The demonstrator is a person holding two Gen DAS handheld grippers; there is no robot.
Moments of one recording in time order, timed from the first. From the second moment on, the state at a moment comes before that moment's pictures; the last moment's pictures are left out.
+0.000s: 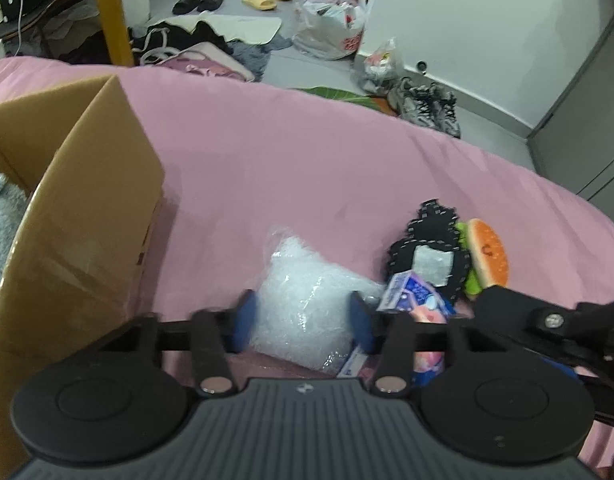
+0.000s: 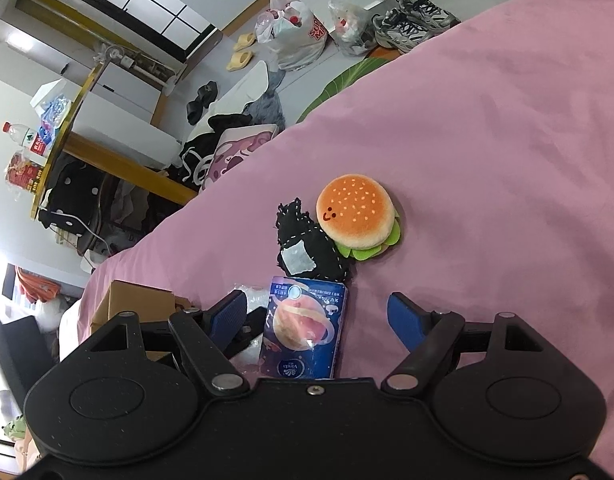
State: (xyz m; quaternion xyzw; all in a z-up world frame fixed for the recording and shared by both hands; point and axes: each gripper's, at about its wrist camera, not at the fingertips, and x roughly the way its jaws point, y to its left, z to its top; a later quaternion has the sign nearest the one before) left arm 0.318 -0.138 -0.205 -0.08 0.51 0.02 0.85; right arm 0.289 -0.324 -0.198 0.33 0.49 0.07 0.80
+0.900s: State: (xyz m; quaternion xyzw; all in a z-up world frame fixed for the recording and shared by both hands) left arm 0.284 -0.118 -0.185 -0.13 0.51 0.01 0.85; right arm 0.304 -0.292 -0.212 0.26 0.54 0.07 0.80
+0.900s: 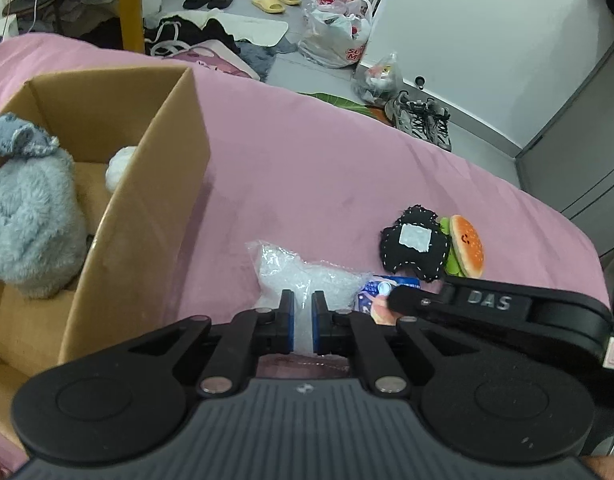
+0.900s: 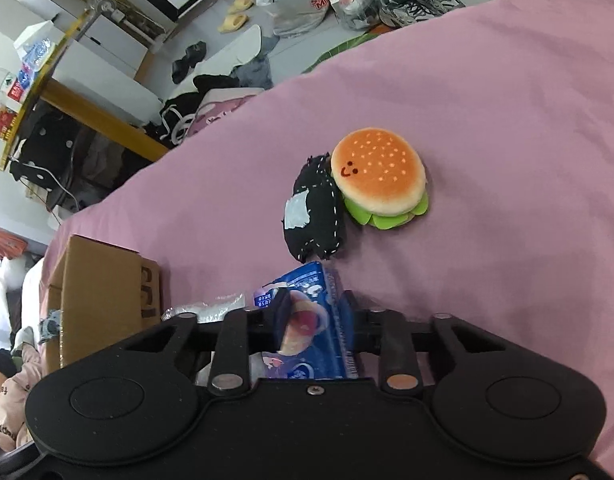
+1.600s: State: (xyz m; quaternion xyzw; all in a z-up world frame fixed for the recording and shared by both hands) left arm 0.269 -0.114 -0.174 -0.13 0.50 0.02 0.86; right arm 0.279 -0.319 -0.203 0.33 0.52 0.07 0.79
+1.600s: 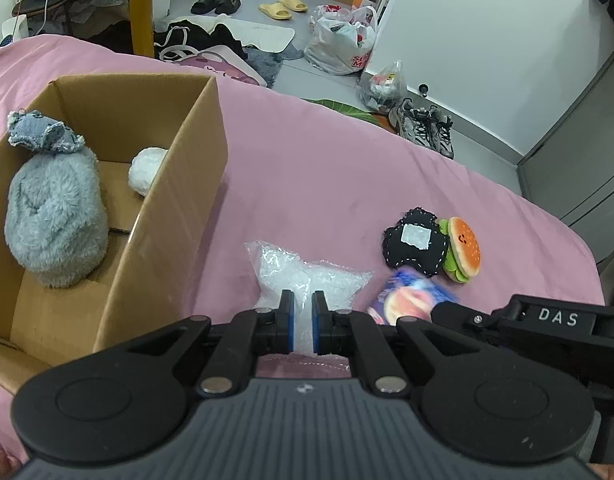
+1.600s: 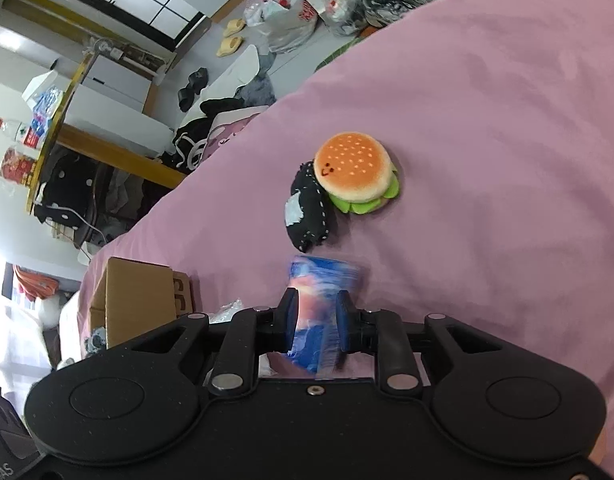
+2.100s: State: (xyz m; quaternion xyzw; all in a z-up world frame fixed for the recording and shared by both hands) left arm 0.274 -0.107 -0.170 -0.12 0.50 0.03 0.86; right arm 0.296 -0.291 -0.221 0.30 0.55 0.07 0.77
